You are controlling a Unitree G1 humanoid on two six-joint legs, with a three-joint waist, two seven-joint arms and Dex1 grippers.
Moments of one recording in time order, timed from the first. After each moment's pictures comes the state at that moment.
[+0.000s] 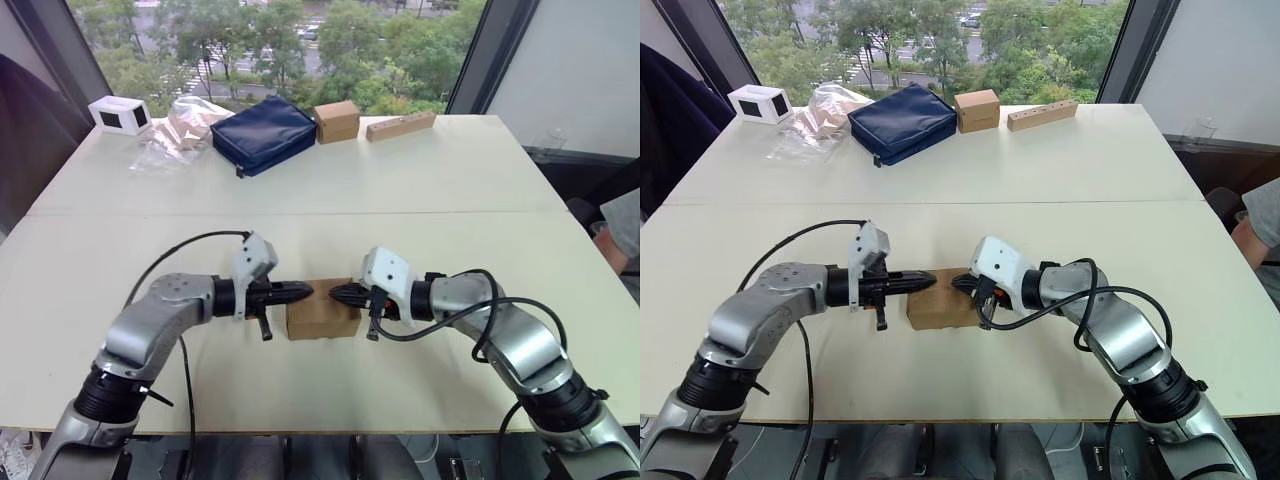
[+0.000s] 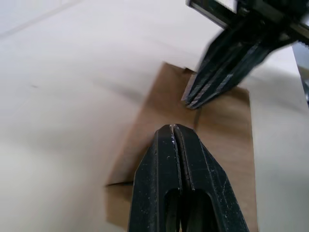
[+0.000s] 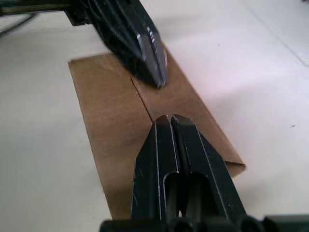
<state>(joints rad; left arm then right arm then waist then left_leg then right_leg) -0.38 0.58 -0.04 -0.27 -0.56 0.72 -0.89 -0.41 -0.60 0.21 -0.46 0.34 0.72 0.81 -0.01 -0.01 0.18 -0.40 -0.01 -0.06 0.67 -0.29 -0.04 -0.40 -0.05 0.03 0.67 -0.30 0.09</state>
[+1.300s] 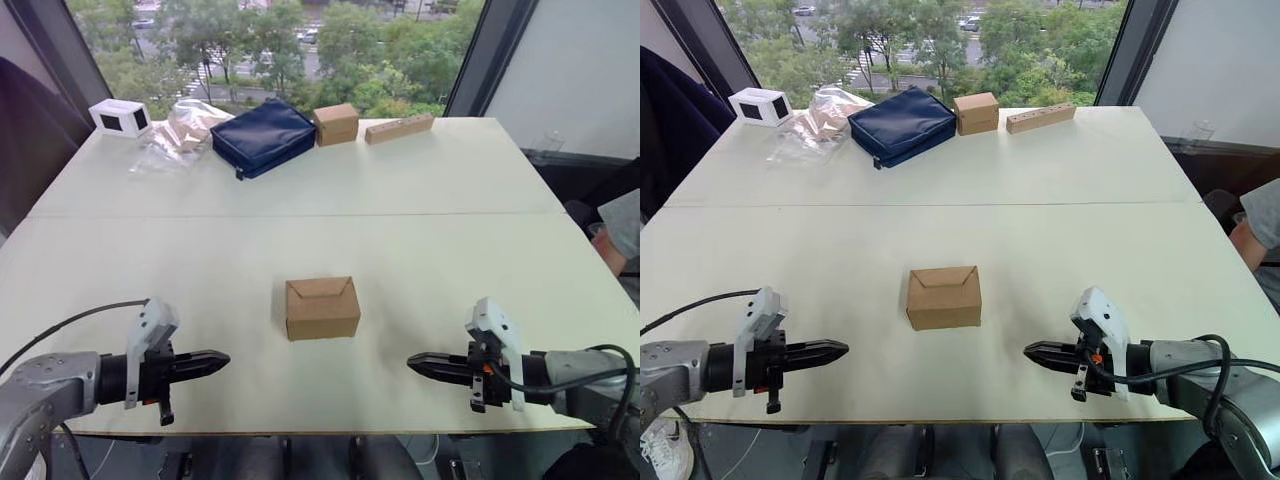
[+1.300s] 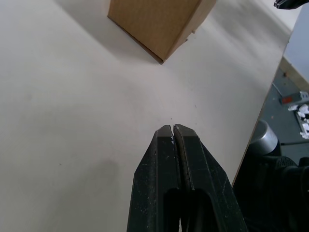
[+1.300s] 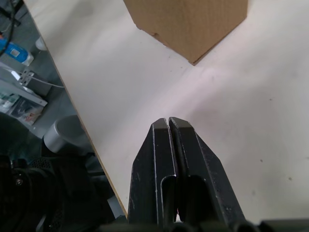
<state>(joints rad) 0.24 0.89 0.31 -0.49 -0.76 0.80 -1.00 0.18 -0.88 -0.25 -0.67 0.79 0.92 0.87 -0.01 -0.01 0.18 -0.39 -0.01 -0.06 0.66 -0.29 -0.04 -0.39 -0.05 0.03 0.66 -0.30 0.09</state>
